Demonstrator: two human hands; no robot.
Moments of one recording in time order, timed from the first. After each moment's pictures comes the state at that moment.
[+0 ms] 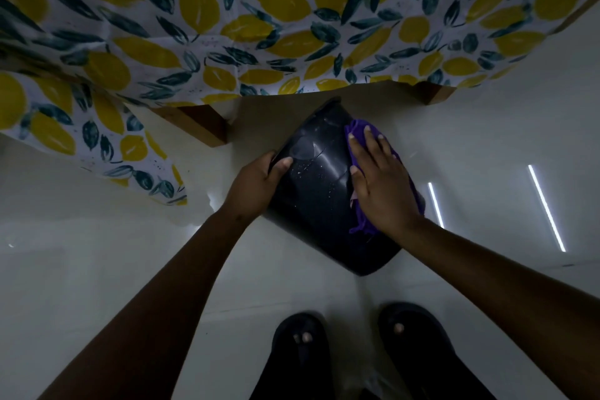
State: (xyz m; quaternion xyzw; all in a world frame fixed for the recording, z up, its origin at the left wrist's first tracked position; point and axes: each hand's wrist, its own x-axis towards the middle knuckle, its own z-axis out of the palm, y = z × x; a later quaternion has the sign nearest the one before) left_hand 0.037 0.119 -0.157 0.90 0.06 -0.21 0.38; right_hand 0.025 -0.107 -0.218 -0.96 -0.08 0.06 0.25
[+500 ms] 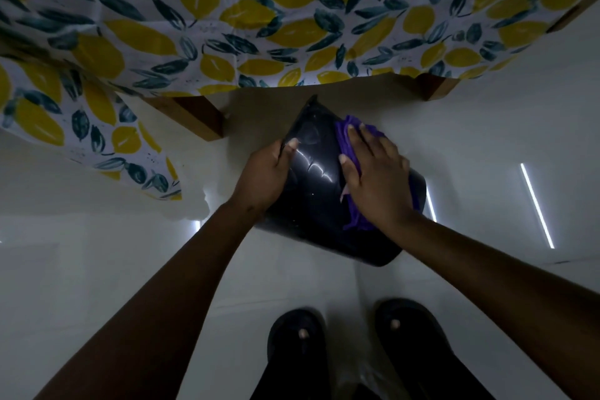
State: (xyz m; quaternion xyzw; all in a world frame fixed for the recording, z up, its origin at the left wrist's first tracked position) left_hand 0.044 0.102 -0.158 0.91 0.06 -0.15 0.38; right_hand 0.028 -0.091 -0.202 -0.97 -0.01 0.07 0.22
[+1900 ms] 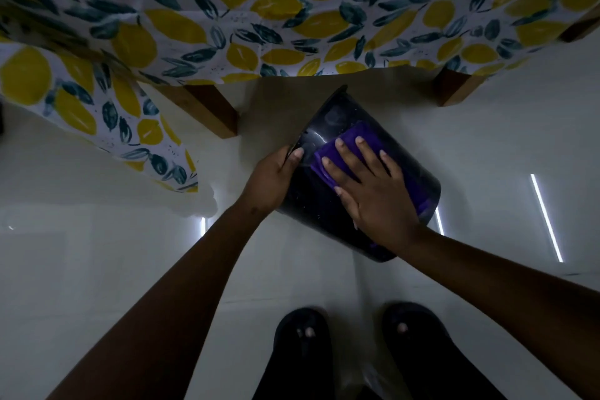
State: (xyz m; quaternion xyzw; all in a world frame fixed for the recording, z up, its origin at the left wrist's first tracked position) left_hand 0.032 0.121 -0.161 0.87 0.09 -0.20 0.44; right_hand 0.007 -0.082 -0.206 -0.97 -0.24 -0.01 0.08
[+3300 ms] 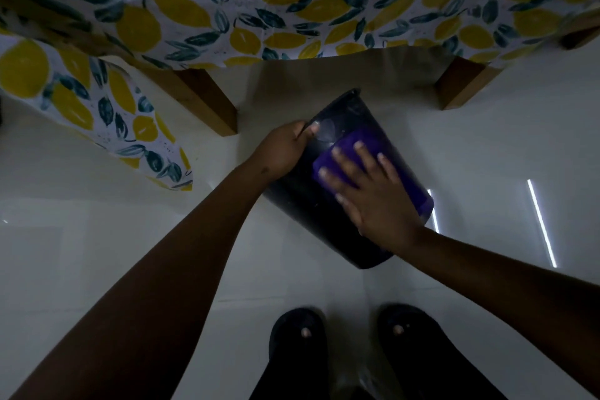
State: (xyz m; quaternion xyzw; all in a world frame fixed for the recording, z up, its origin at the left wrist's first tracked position) left_hand 0.084 0.111 -0.155 0.90 0.03 -0.22 0.37; right_hand 0.008 -0.087 -0.216 -0.95 -0.31 0.01 0.08
